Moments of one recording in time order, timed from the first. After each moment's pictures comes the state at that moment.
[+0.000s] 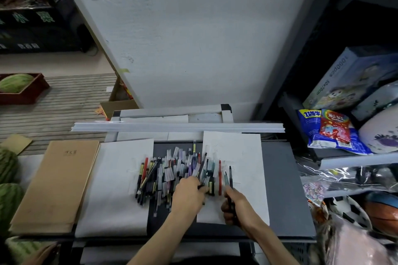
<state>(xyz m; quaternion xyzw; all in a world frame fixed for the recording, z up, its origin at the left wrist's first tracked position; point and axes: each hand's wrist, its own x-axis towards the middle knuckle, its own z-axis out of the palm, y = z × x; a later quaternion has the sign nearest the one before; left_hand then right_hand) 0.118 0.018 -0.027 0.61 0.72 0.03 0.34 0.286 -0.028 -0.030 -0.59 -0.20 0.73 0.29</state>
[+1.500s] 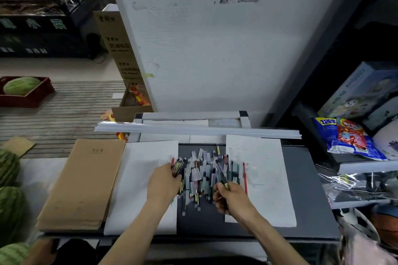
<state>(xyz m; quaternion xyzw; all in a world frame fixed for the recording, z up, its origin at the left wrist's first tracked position) -0.033 0.040 -0.007 0.57 0.77 0.11 0.27 0.180 -0.016 0.006 -0.62 -0.31 0.66 0.28</state>
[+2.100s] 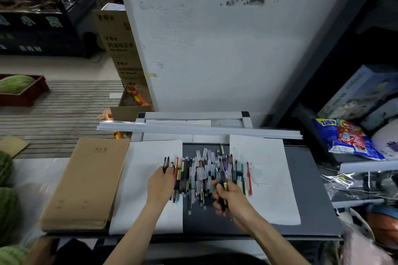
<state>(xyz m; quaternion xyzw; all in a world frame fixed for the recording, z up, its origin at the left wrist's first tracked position) -0.060 0.035 -0.022 0.42 0.75 0.28 0.42 0.157 -0.020 -0.002 -0.57 -0.25 0.70 0.34</state>
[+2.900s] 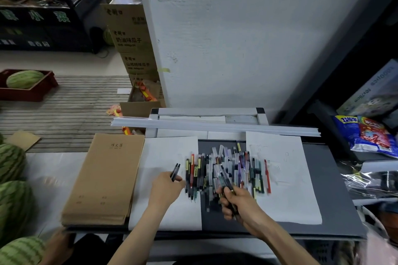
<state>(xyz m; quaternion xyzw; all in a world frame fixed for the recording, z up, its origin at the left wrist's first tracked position) -0.111 0.028 -0.037 0.47 0.75 0.16 0.43 0.127 -0.028 -0.015 -0.55 -0.25 0.74 0.31</state>
